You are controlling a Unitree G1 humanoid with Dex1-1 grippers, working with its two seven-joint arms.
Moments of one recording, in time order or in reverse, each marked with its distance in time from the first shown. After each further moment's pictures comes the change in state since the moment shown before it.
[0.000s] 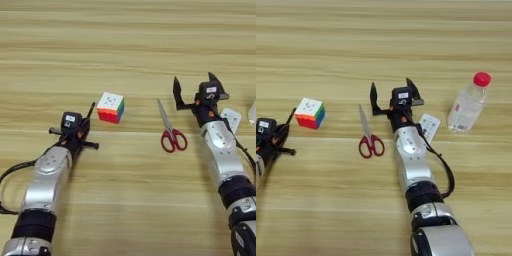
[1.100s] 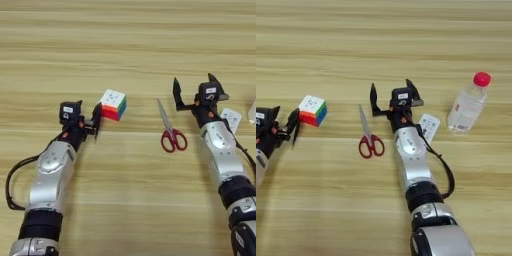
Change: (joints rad) left arm -0.005 -0.065 0.047 -0.053 -0.121 -0.200 -0.066; right arm 0.000 0.000 0.004 0.008 -0.001 0.000 0.001
